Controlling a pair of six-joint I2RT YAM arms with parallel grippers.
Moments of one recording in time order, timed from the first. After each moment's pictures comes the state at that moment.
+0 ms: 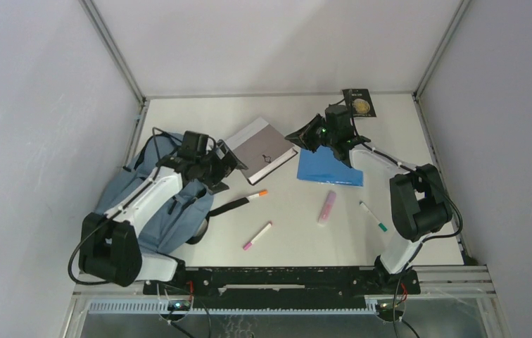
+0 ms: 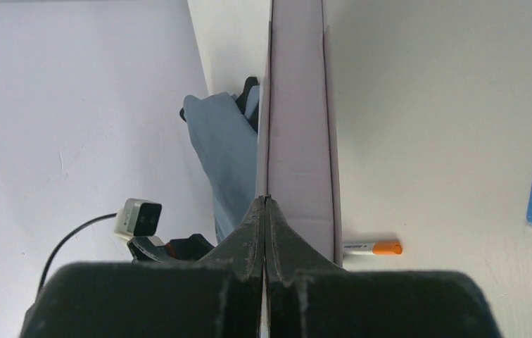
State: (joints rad) left arm -0.32 1.37 0.98 -0.55 0.23 -0.95; right arm 0.38 1.71 1.15 0.03 -0.37 1.19
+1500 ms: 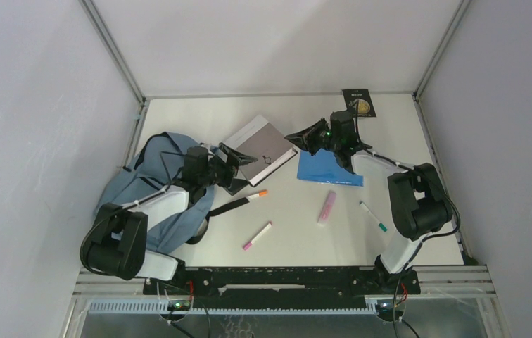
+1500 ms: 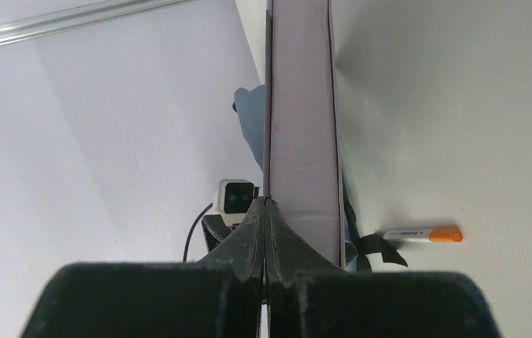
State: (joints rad) left arm -0.32 1.40 0.63 0.25 0.44 -1.39; right arm 0.34 1.72 1.05 0.23 -0.47 1.43
